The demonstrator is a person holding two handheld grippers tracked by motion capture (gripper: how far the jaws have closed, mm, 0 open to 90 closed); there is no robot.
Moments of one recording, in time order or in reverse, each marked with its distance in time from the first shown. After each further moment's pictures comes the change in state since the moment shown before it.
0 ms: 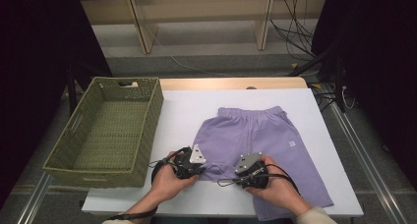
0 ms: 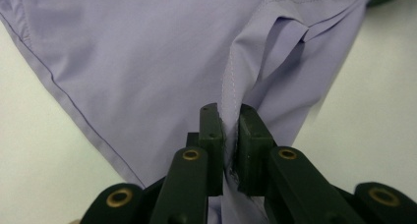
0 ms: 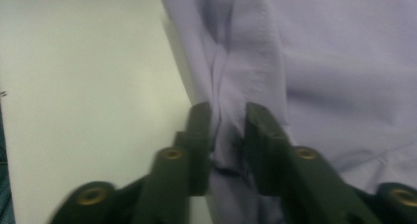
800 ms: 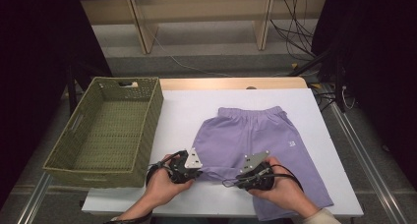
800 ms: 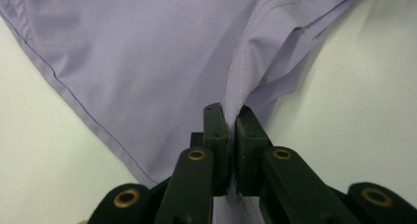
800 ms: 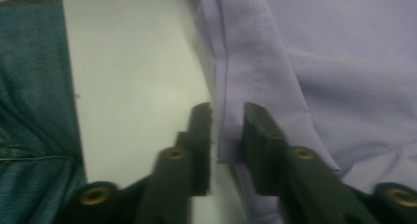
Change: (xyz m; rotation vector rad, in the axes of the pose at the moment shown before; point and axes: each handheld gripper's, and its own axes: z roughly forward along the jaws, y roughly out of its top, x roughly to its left) left arm -0.008 -0.006 -0.018 -0.011 -0.014 0.031; right arm 0.006 -0.001 -0.016 -0.032 0.086 0.023
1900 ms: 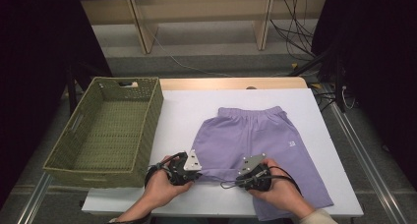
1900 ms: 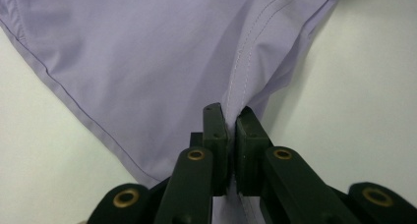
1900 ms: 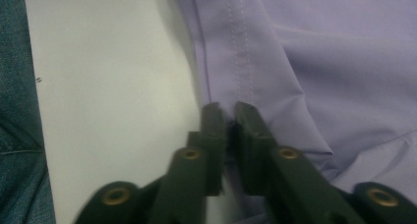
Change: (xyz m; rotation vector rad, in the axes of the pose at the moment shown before) left arm -0.003 -0.003 -0.003 0.006 -0.011 0.016; right arm -0.003 -0.006 0.011 0.034 -0.035 -0.006
